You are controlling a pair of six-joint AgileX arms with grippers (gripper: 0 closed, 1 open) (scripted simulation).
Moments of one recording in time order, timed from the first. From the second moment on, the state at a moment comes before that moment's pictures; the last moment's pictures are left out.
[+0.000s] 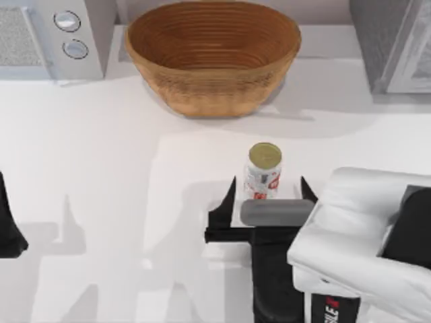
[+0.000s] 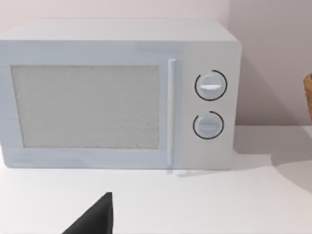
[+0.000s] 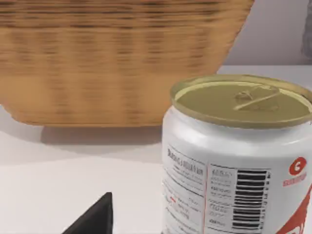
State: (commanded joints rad) left arm 0.00 0.00 0.00 0.00 0.00 0.00; right arm 1.01 2.42 0.70 1.72 1.05 0.01
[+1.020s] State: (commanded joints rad) left arm 0.00 0.00 0.00 0.00 0.00 0.00; right arm 0.88 2.49 0.85 1.63 0.92 0.01
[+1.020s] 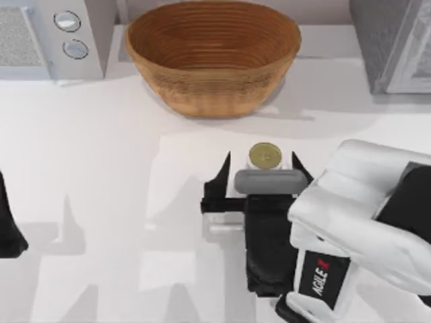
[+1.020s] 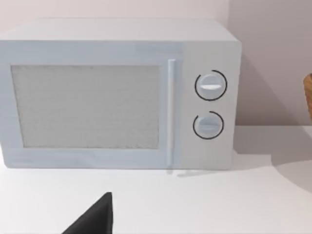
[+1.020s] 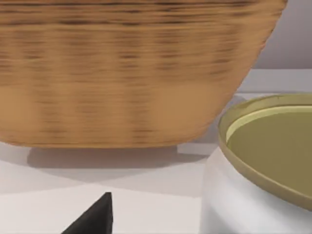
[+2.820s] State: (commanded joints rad) left arm 0.00 0.00 0.00 0.00 0.00 0.00; right arm 0.88 2.37 0.85 1.53 0.92 0.01
